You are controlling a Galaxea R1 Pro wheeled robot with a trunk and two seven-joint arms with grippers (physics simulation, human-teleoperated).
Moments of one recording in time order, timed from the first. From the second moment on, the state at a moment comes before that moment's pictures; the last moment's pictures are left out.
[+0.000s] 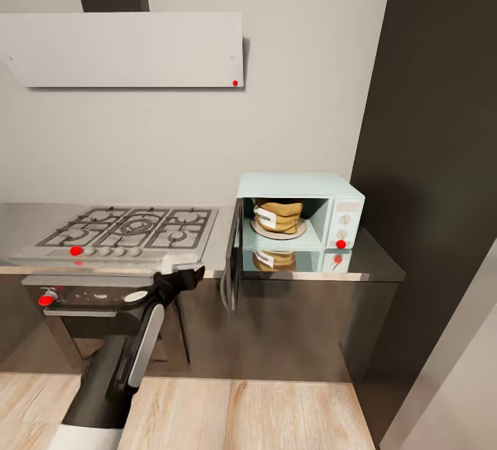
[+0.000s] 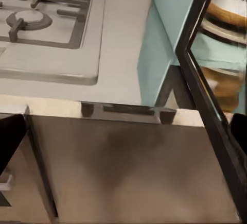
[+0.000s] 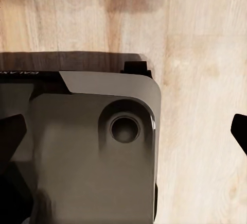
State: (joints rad) left arm -0.48 -0.08 -0.06 -1.50 0.13 0.68 0.08; right arm -0.23 -0.07 -0.34 0.03 0.32 0.03 0.12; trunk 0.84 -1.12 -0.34
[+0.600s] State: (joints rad) left arm -0.48 -0.11 -0.09 -1.50 0.15 0.69 0.08; right arm -0.23 -0.07 -0.34 0.03 0.32 0.04 0.11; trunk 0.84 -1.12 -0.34
